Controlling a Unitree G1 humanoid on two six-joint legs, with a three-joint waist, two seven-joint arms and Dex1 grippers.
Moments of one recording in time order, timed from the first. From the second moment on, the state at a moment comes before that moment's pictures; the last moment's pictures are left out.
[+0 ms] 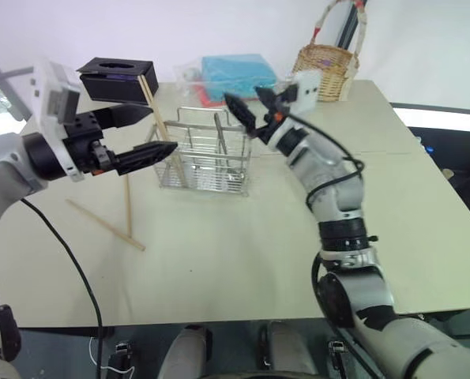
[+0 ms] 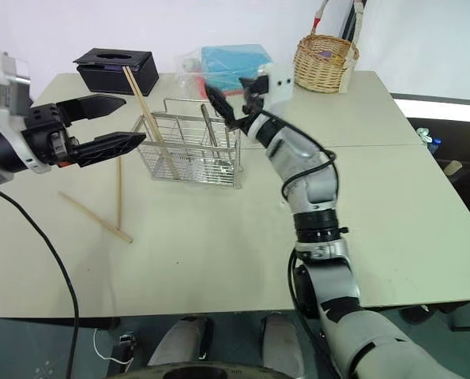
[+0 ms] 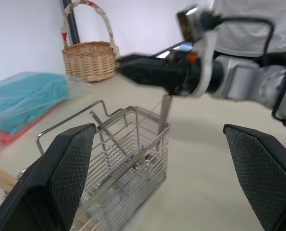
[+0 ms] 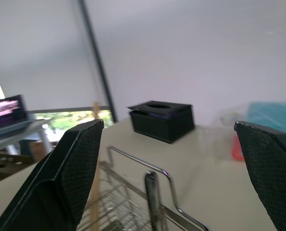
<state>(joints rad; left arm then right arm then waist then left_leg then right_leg) -0.53 0.96 0.34 -0.36 -0.98 0.86 -0.74 -0.85 -0.17 -0.10 0.08 0.50 0.49 0.47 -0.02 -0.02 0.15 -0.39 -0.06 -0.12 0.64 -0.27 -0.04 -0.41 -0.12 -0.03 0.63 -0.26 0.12</state>
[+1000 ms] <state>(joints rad) -0.80 0.19 0.95 -0.23 -0.39 1.57 0.68 -0.54 -0.80 -0.12 -0.42 0.89 0.79 1.10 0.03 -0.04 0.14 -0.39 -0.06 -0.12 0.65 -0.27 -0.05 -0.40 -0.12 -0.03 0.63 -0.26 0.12</state>
